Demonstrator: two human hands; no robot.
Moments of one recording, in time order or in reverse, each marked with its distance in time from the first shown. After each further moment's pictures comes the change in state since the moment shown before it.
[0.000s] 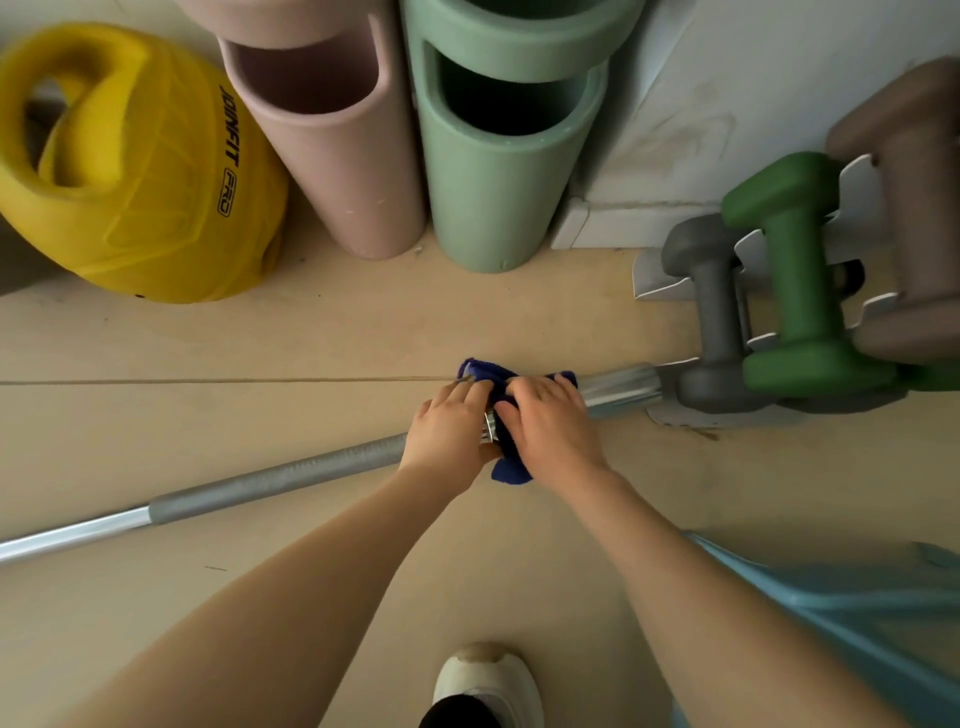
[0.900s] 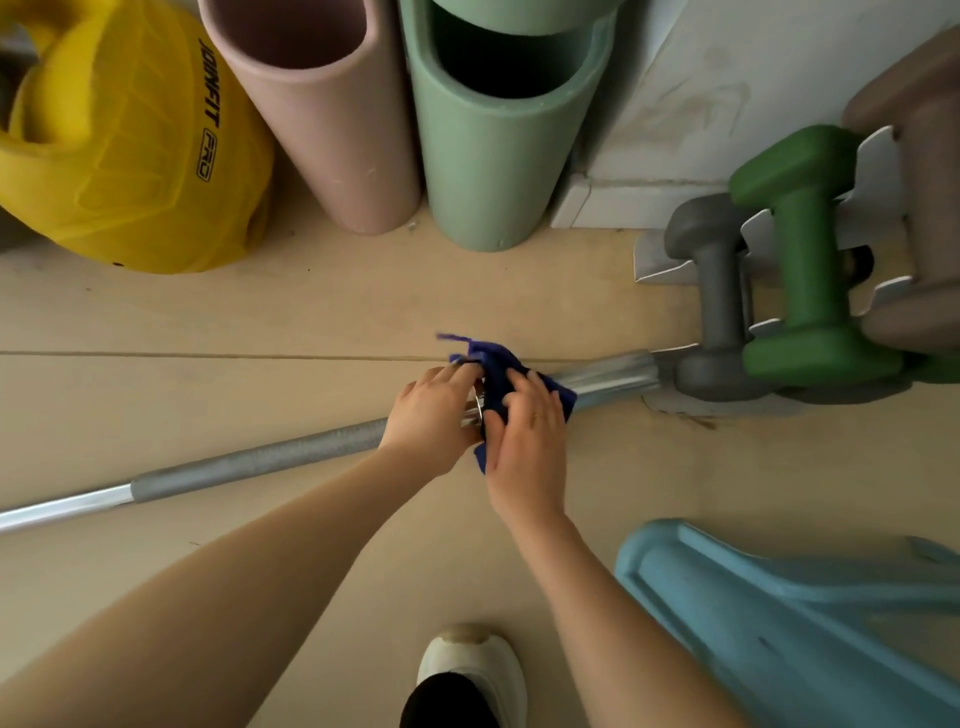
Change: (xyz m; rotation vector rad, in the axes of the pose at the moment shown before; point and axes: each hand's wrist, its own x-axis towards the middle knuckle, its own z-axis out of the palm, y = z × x) left_hand -0.001 -0.004 -0.001 -0.052 -0.012 -0.013; right_hand -0.032 -0.024 0.040 0.211 0.356 0.139
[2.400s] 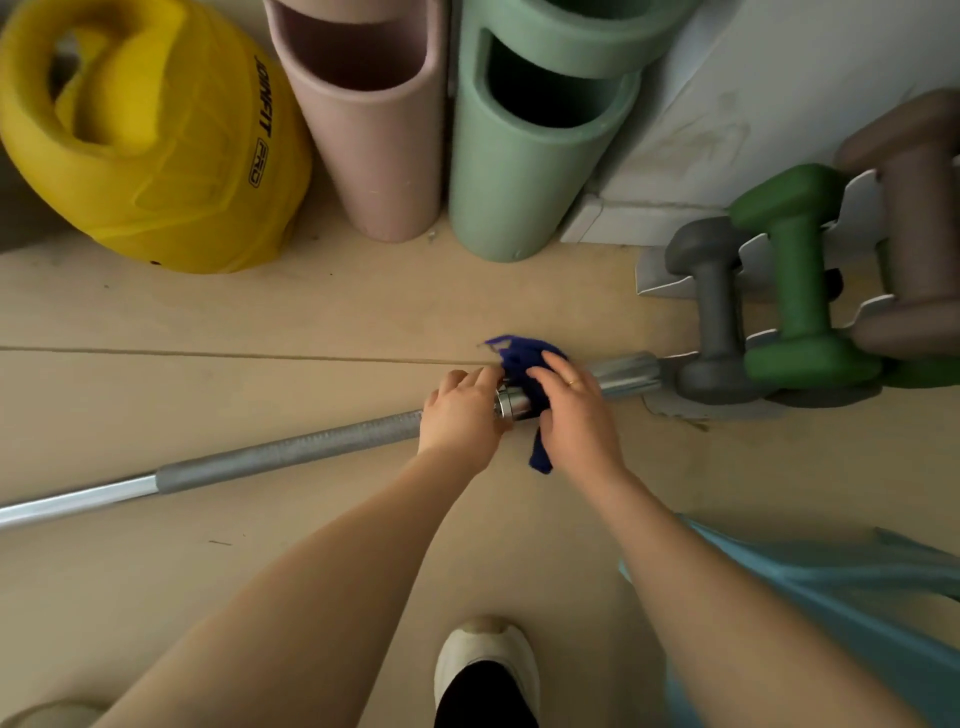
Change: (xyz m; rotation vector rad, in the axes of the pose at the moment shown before) left_hand -0.003 -0.001 0.006 -0.076 0.050 -0.047; right_hand 0.030 0.008 -0.036 -0.103 -0.238 0.072
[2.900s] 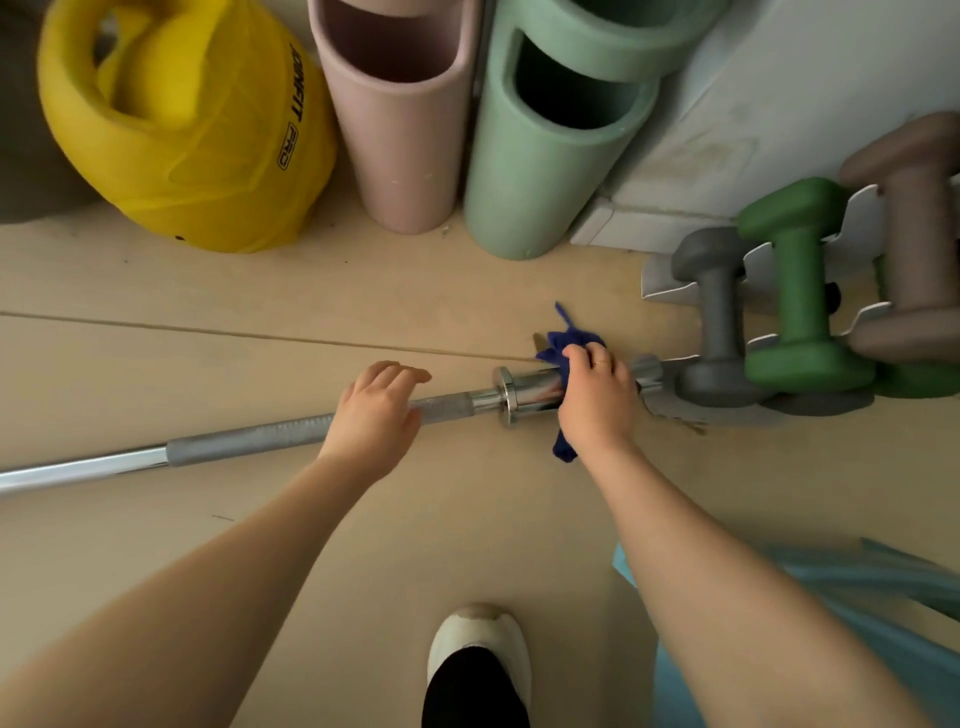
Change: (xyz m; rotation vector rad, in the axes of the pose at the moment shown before) left_hand -0.040 -0.073 -0.028 -0.033 0.155 0.026; right_hand 0.014 0.004 -0.014 -0.326 -0.015 0.115
